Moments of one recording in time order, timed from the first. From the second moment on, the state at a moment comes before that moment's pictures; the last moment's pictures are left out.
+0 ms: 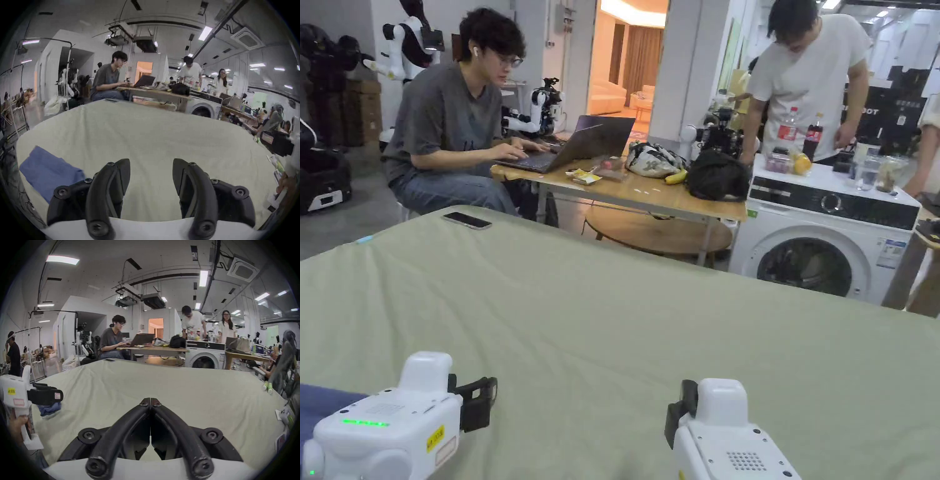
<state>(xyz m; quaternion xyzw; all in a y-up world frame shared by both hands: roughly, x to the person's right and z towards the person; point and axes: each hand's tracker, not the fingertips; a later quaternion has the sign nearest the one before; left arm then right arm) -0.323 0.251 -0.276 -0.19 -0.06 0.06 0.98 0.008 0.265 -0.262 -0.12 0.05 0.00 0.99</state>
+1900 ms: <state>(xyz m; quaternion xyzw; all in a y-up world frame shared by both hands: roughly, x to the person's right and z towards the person) -0.170 0.292 -0.272 -0.07 -0.10 -0.02 0.99 0.141 0.282 -0.216 -0.04 -0.11 -0.02 0.99</state>
